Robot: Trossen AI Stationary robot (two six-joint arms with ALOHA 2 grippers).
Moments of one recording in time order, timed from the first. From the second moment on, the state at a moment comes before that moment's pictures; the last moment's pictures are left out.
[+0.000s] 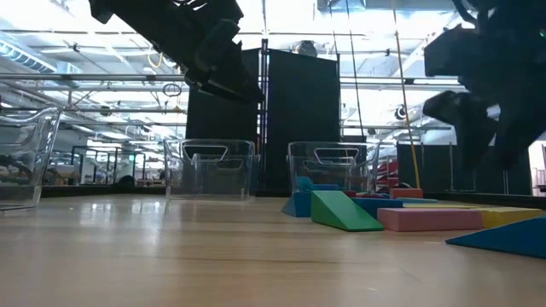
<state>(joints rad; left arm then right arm) -0.18 1.49 0.86 0.02 -0.55 -0.17 0.40 1.34 0.74 -0.61 0.10 0.34</state>
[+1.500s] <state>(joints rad) -0.18 1.49 0.86 0.02 -0.55 -0.17 0.42 1.45 0.58 -0.24 -0.01 0.40</state>
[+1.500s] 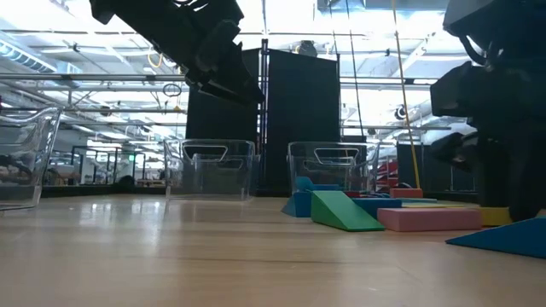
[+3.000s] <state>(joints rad) -0.18 1.49 0.86 0.02 -0.55 -0.18 -0.15 1.20 0.72 -0.17 0.24 0.14</state>
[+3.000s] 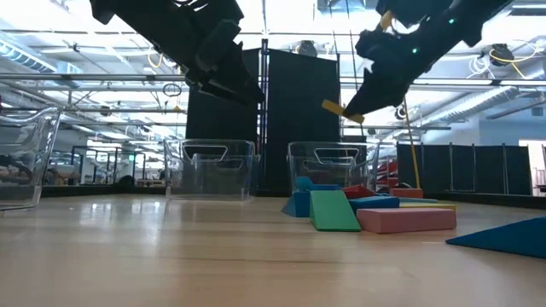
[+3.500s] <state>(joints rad) -0.16 1.50 0.86 0.02 -0.55 -0.17 -0.48 1.30 0.79 -0.14 0.02 0.05</state>
